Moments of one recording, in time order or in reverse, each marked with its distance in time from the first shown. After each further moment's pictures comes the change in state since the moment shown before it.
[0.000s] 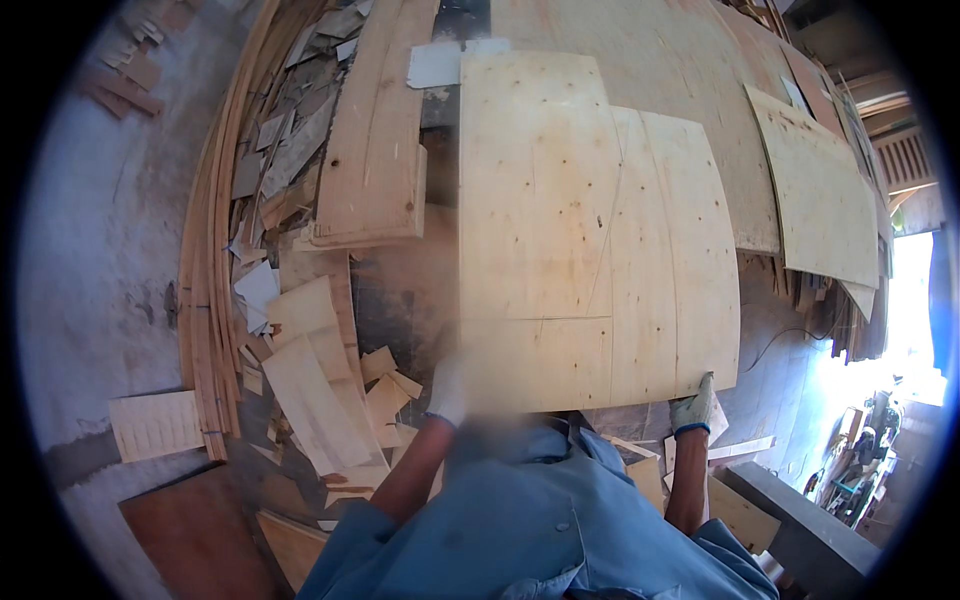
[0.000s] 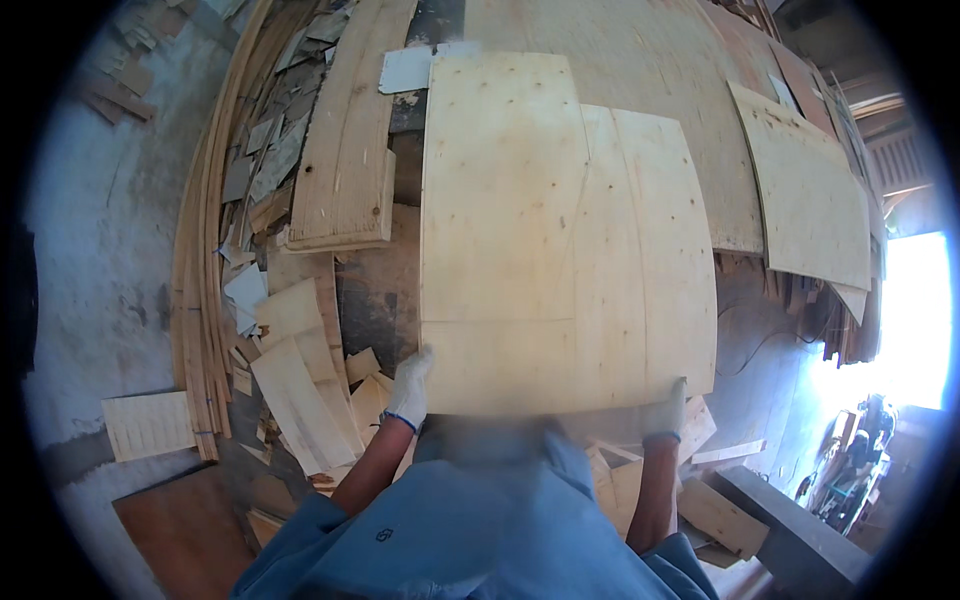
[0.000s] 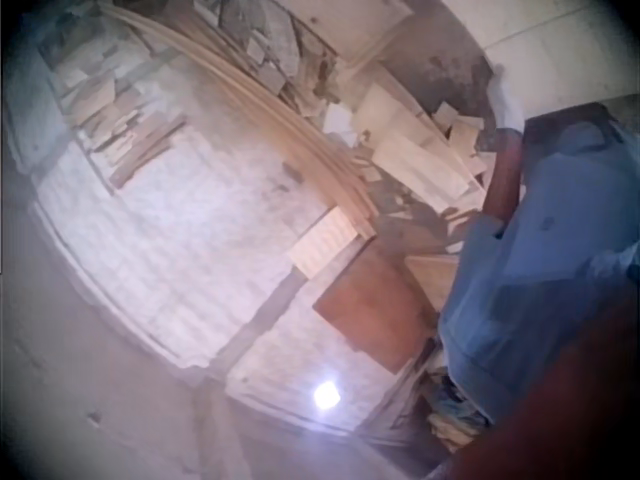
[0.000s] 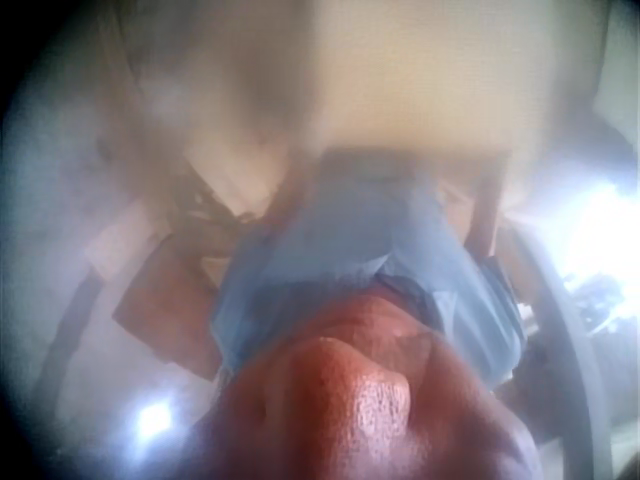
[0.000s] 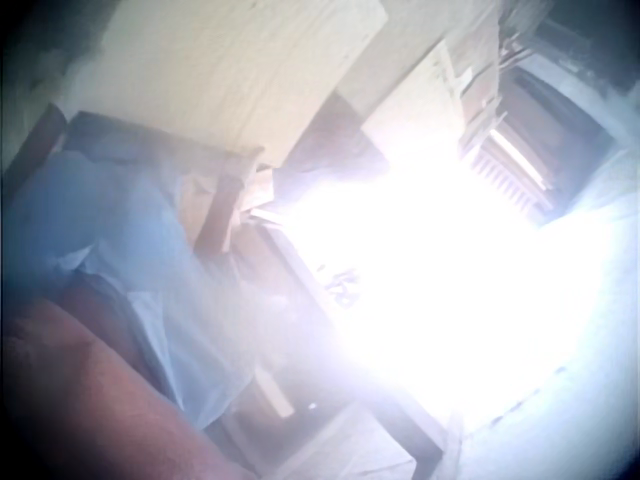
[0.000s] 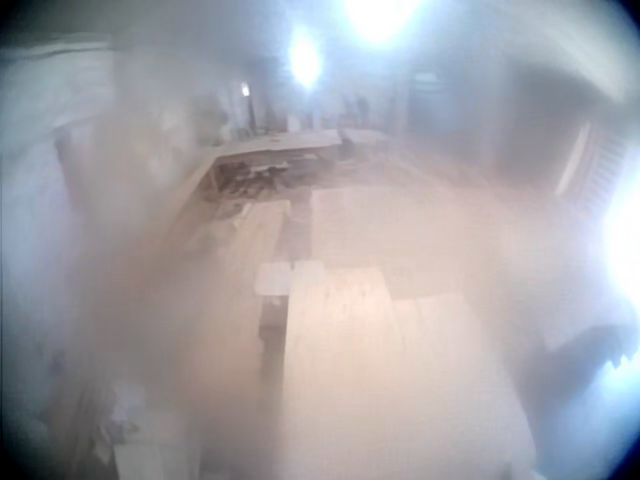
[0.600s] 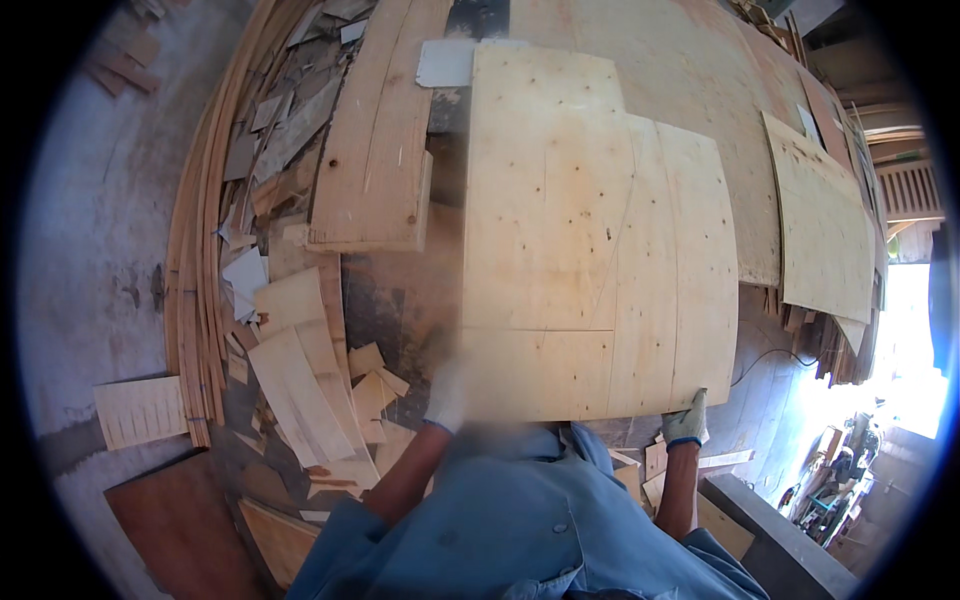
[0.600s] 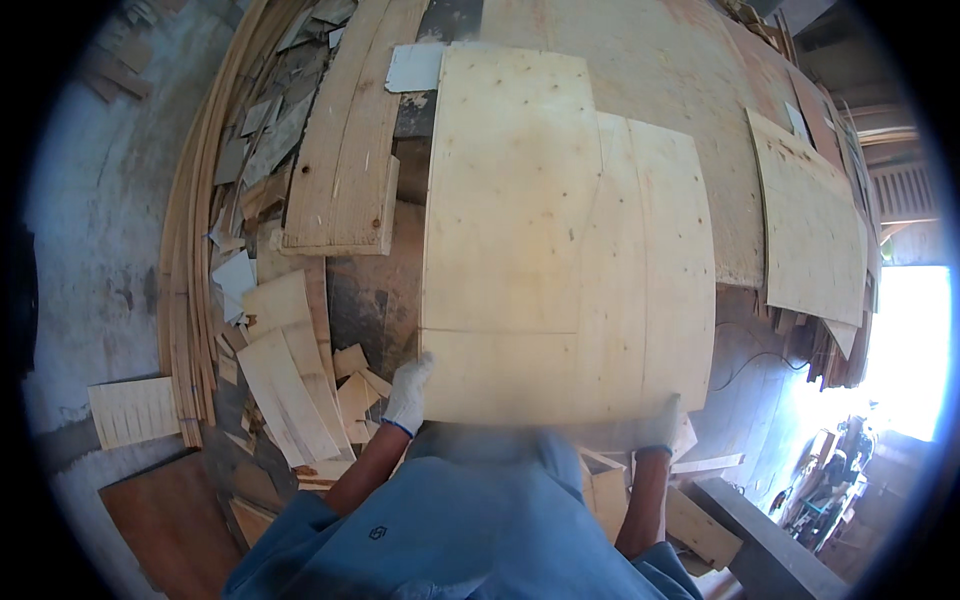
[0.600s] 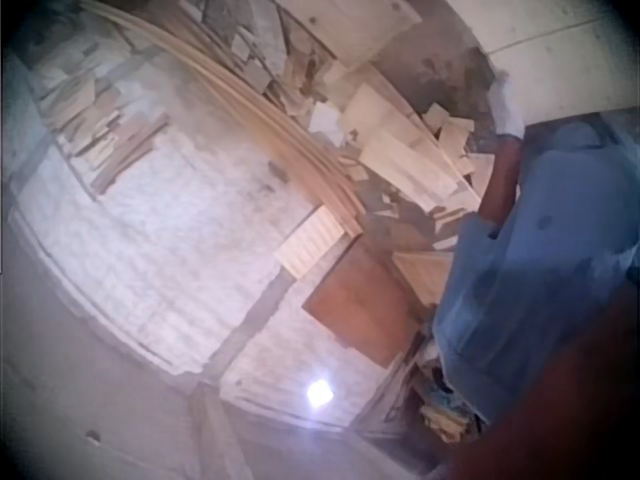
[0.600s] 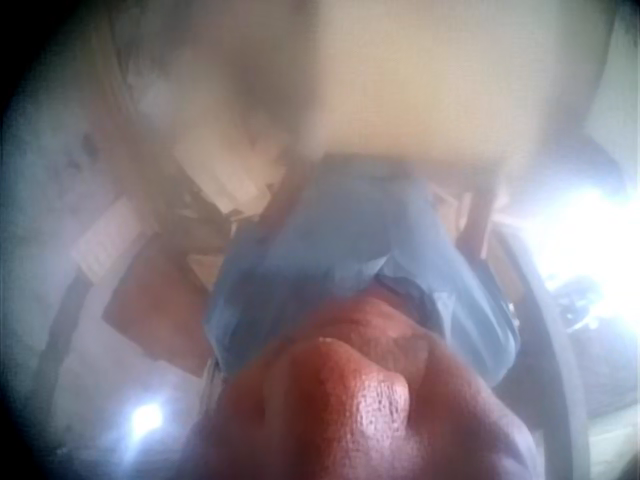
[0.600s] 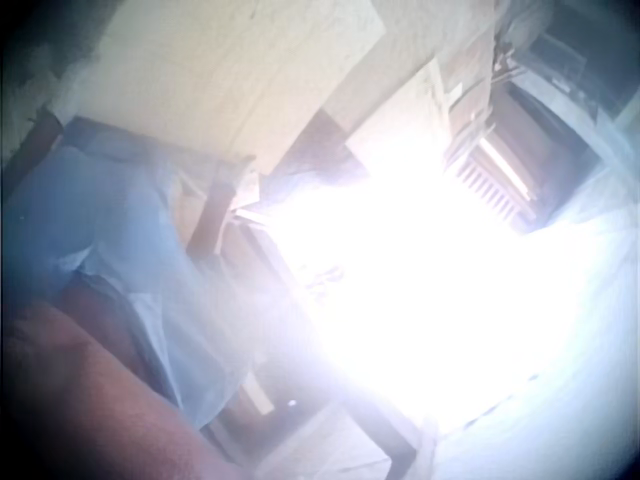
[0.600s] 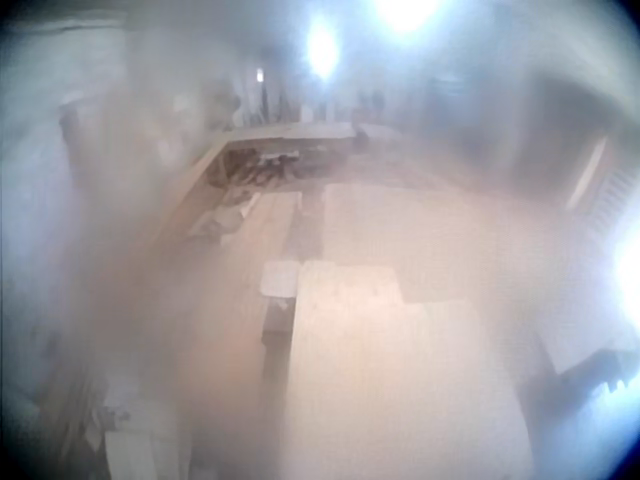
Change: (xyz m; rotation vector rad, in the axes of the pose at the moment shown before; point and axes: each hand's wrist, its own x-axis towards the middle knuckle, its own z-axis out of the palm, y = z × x) left_hand 0.033 -0.036 0.002 0.124 0.061 0.080; right_hand 0.065 -0.001 -0.052 -0.175 0.064 -0.022
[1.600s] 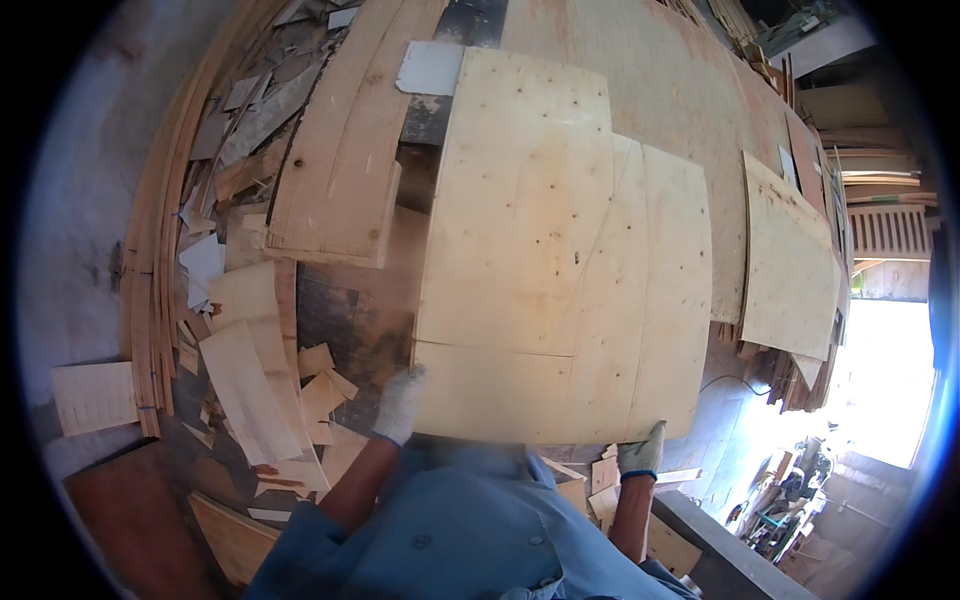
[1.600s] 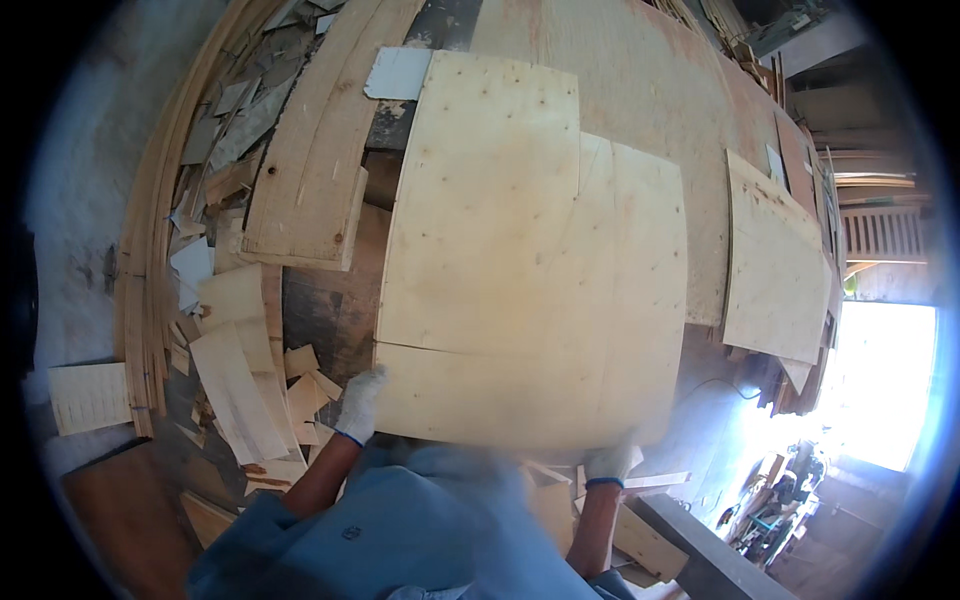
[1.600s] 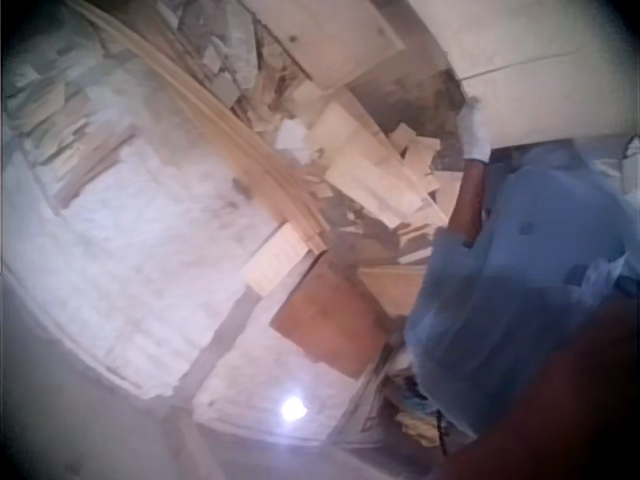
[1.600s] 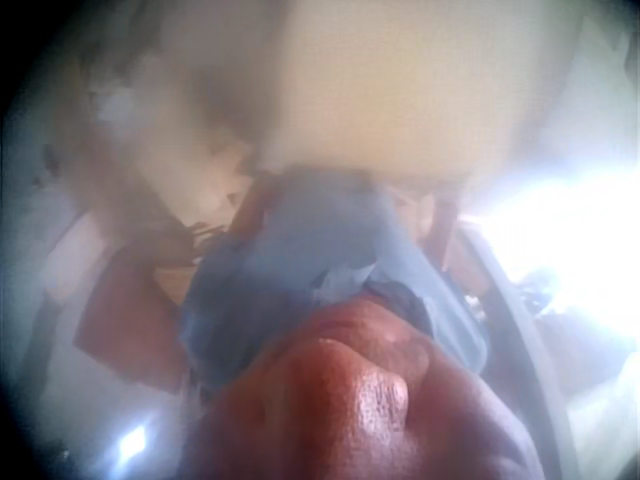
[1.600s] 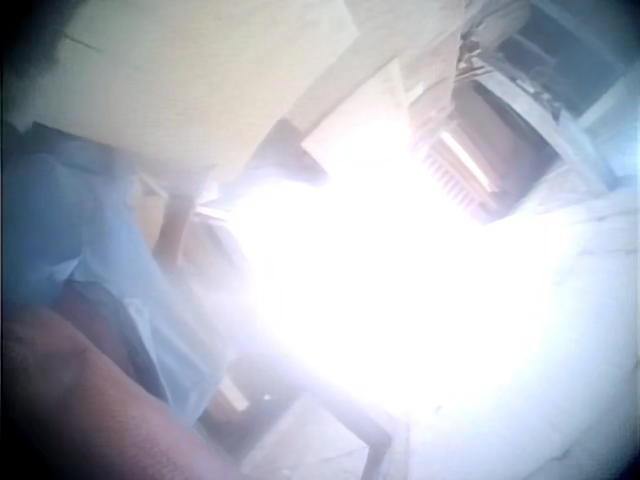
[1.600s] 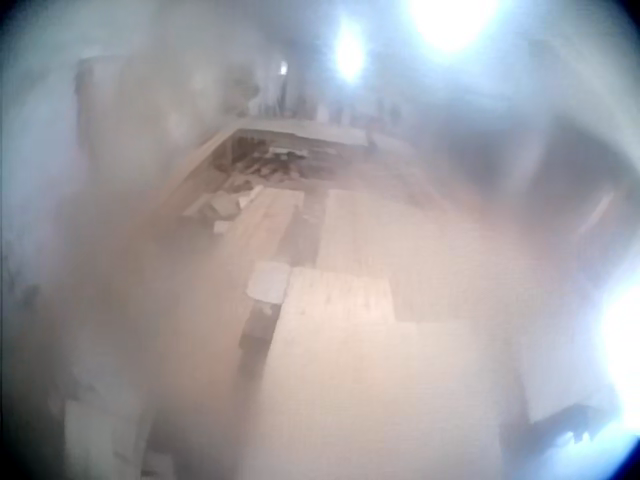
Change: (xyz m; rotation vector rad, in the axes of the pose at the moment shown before) left_hand 0.010 0.030 -0.010 -0.328 -0.035 -0.201; right_hand -0.065 -0.048 0.091 0.169 -0.012 0.057
